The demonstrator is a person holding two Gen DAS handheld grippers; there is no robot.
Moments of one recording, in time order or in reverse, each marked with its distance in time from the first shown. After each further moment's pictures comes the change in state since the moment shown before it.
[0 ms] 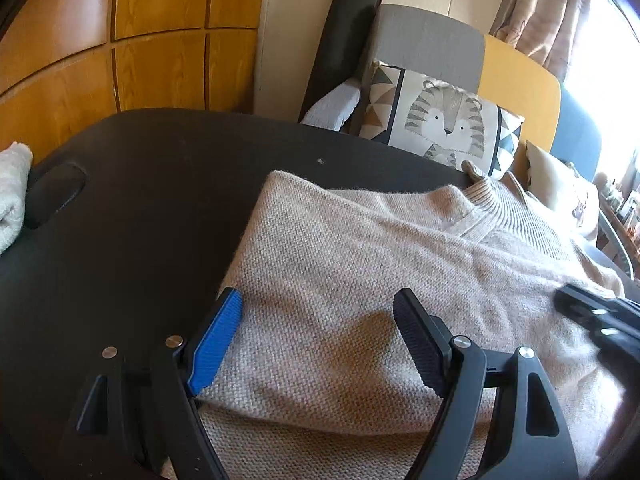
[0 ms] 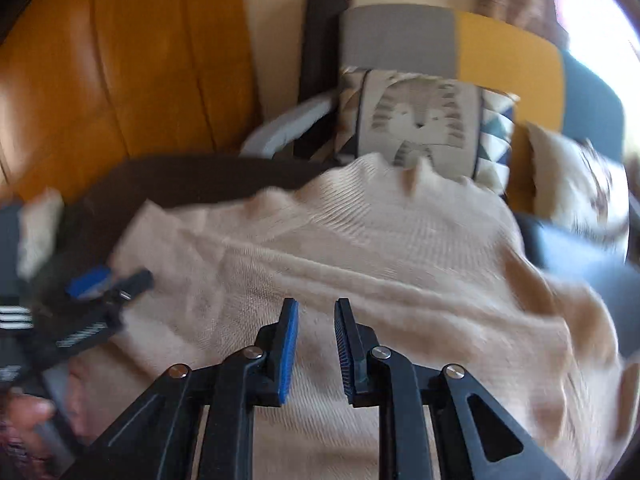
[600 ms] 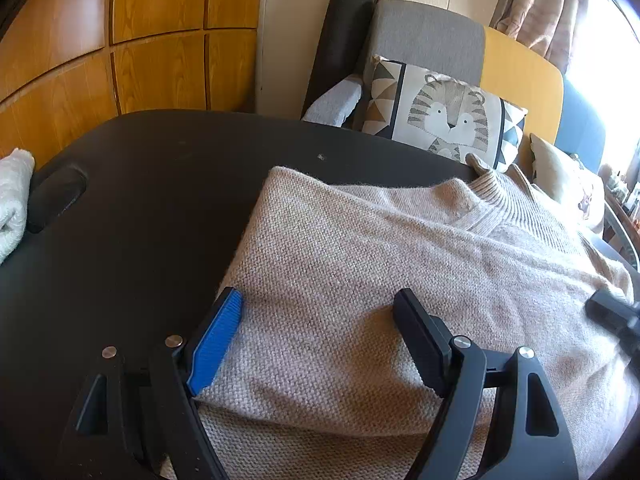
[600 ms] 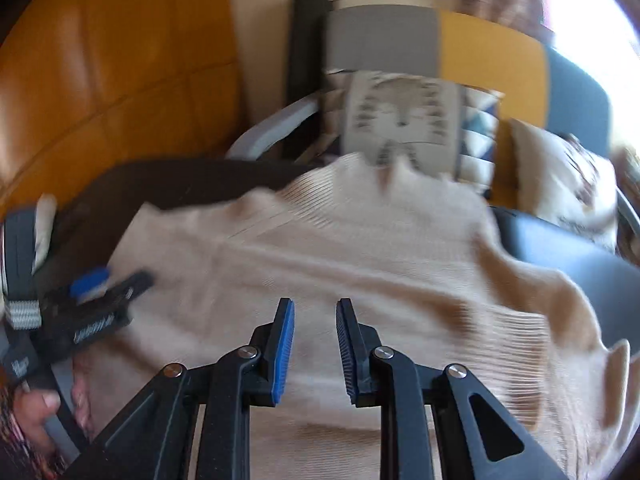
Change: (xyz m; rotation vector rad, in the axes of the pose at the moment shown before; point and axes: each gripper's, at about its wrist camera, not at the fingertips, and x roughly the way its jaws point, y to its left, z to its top) left arm -0.002 -0.003 -0.002 0.023 0.011 0.027; right arm -0.017 0.008 -0.005 0.005 0.002 -0.035
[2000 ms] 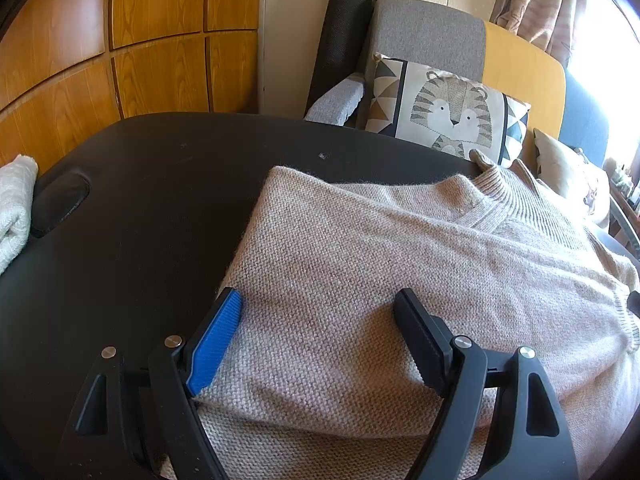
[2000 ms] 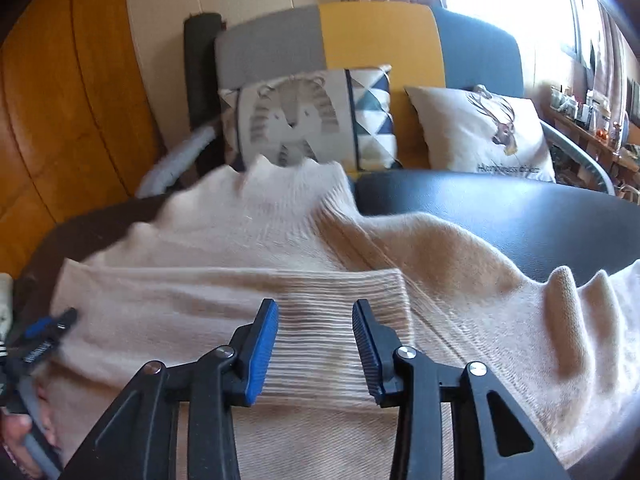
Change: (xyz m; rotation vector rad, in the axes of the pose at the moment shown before) left arm 0.002 -0.002 0.001 0.022 0.005 0.026; right arm -0.036 -0.100 -0.023 0.292 -0.062 -0.168
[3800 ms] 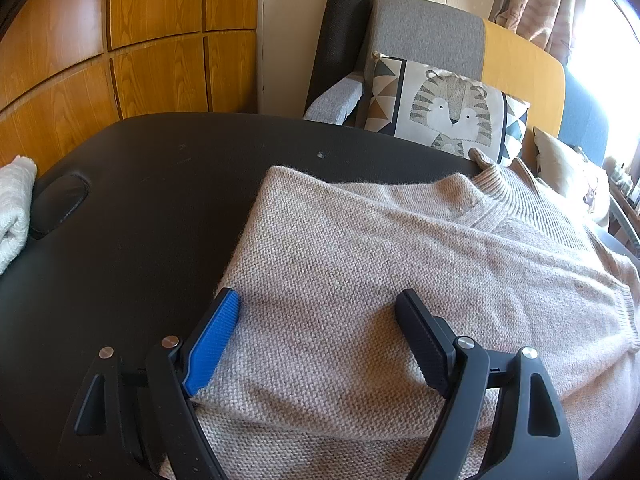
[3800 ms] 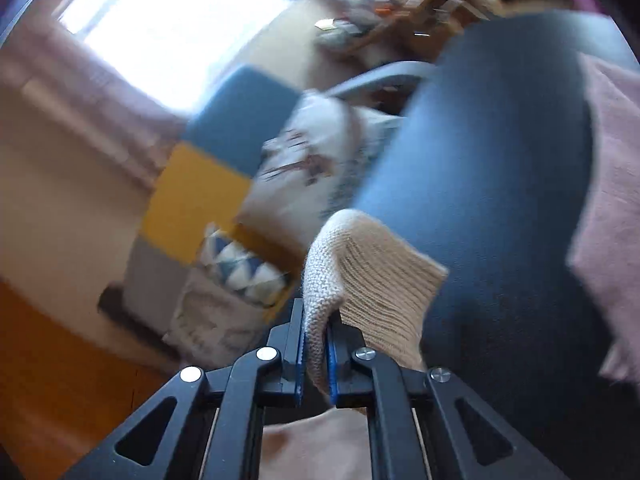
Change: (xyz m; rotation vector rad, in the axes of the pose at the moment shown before) left arm 0.004 0.004 0.002 0.005 0.003 -0.011; right arm -0.108 -0.320 0.004 0.898 -0.268 0.094
